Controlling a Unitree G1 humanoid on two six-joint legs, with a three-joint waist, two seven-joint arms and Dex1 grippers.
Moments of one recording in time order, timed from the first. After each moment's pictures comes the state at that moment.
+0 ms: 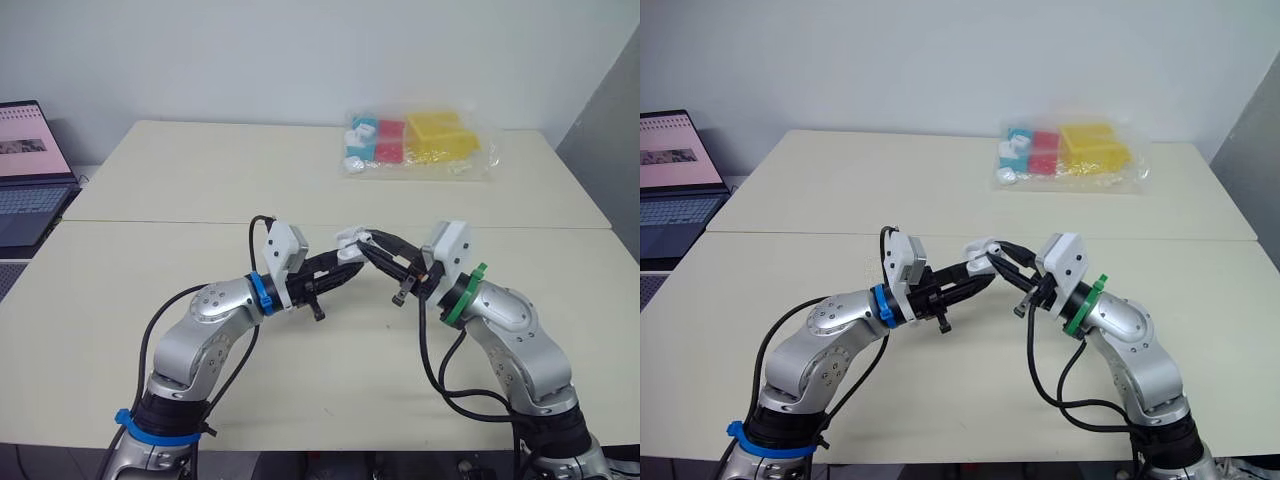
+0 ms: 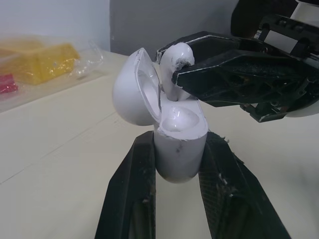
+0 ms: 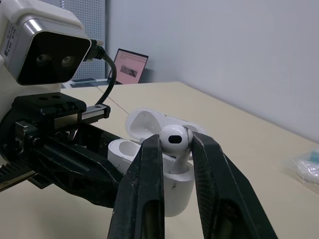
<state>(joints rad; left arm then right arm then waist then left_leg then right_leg) -0.32 0.41 -0.09 -0.34 -0.51 0.50 -0.75 -0.27 -0.34 0.14 -0.46 0.30 0.31 0.60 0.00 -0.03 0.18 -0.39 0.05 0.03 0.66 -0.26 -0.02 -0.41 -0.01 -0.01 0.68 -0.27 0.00</state>
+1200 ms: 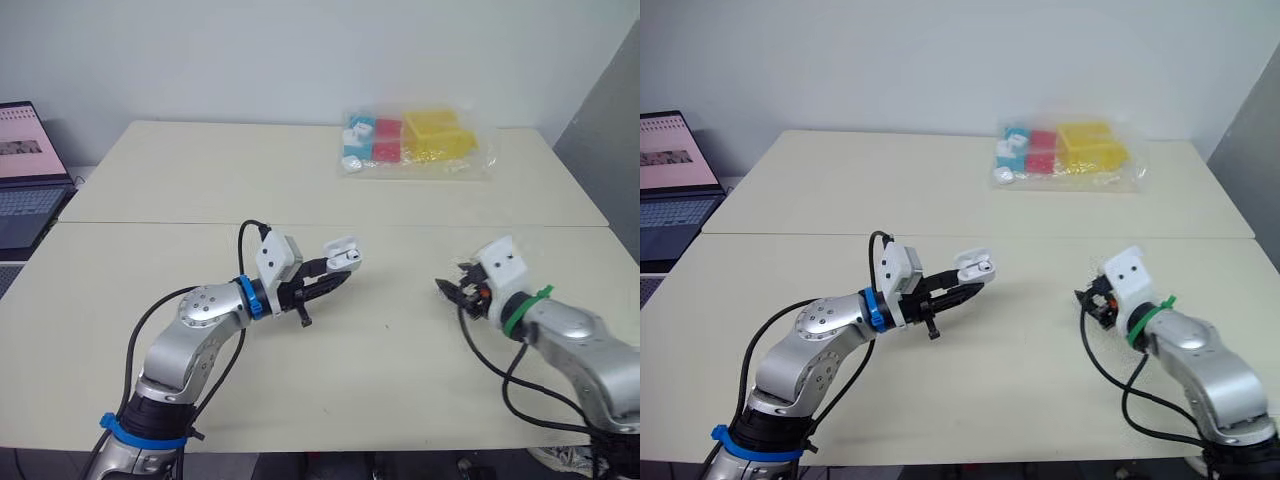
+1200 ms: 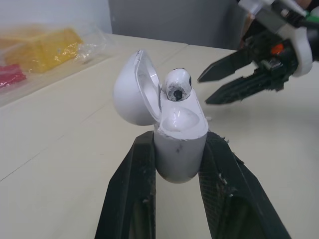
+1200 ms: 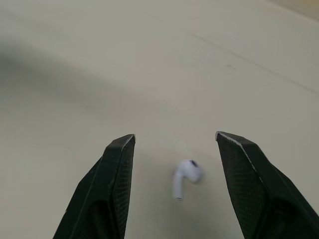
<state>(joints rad) -0.29 0.47 -0.12 -0.30 -0.42 0.39 -0.82 -0.17 -0.59 0.02 -0.53 0.34 0.91 0.29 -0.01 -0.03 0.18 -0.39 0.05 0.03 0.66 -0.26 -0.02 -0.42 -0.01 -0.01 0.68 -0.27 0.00</state>
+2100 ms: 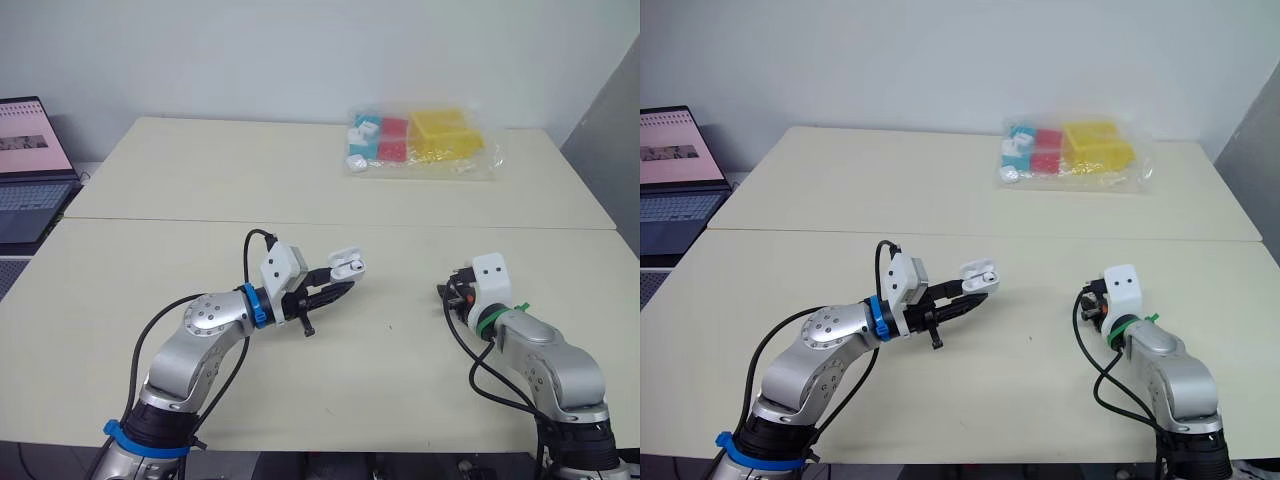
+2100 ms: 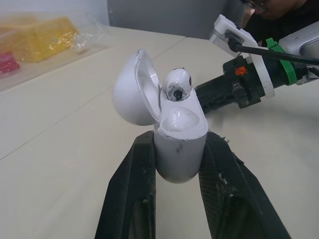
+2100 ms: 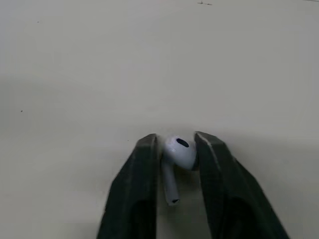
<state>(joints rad) -0.25 0.46 -0.13 -0.31 -0.39 0.38 -0.82 -0.16 -0.39 -0.08 -0.38 0.29 0.95 0.23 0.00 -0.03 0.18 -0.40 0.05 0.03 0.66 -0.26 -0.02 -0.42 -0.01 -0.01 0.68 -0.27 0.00</state>
